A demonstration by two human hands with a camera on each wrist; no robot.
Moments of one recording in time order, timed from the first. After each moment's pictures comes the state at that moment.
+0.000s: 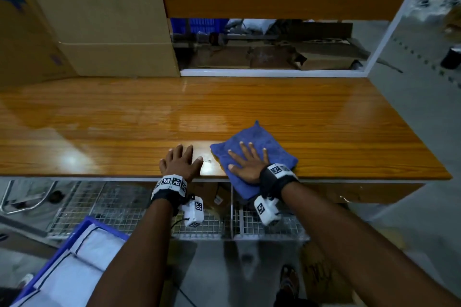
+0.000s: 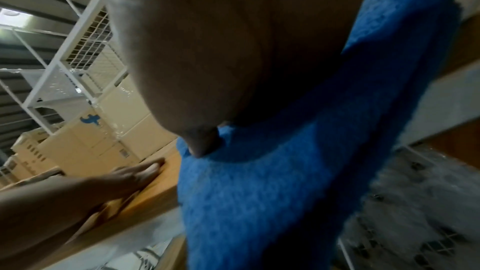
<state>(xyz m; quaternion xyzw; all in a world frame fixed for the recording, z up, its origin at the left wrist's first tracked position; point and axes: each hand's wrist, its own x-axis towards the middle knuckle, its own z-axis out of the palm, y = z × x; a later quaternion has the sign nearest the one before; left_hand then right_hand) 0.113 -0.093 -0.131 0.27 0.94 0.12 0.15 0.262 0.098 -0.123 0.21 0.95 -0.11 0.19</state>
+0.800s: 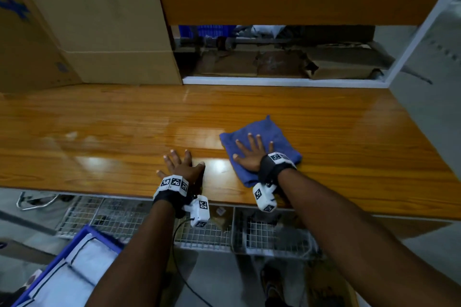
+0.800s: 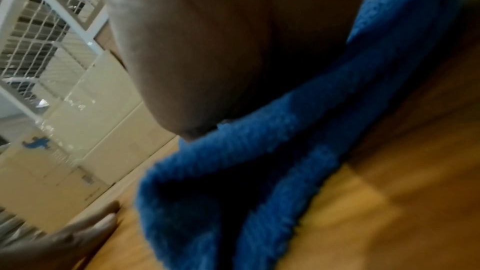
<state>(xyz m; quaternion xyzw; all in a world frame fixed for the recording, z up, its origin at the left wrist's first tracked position) 0.093 -0.029 -0.116 0.15 0.95 0.12 0.26 0.190 0.203 -0.134 0.21 0.94 -0.16 0.21</state>
